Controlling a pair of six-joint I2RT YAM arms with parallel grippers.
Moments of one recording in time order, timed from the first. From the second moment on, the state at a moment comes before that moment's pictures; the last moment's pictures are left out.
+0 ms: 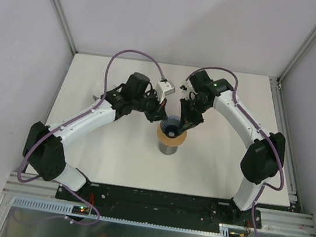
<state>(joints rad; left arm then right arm) -0.59 1.50 1.20 -0.40 0.52 0.11 0.56 1.81 1.70 -1.17 -0.41 0.30</state>
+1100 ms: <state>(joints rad) -0.56 1.45 1.24 -0.51 0.36 0.14 0.57 1.58 1.75 -0.91 -0.06 0.27</state>
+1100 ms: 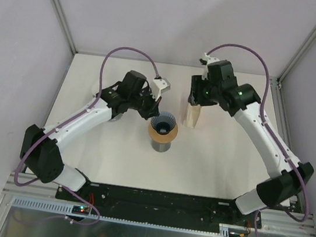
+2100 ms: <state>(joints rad) -0.48 1.42 1.31 -0.63 0.35 0.16 0.65 1.81 1.43 -0.54 0.38 0.20</state>
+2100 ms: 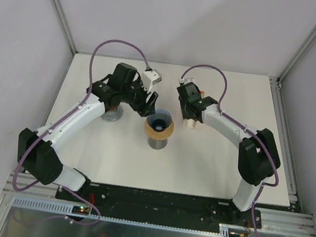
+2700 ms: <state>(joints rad) -0.44 1.42 1.32 -0.62 0.39 0.16 0.66 1.86 1.37 -0.44 0.39 0.20</state>
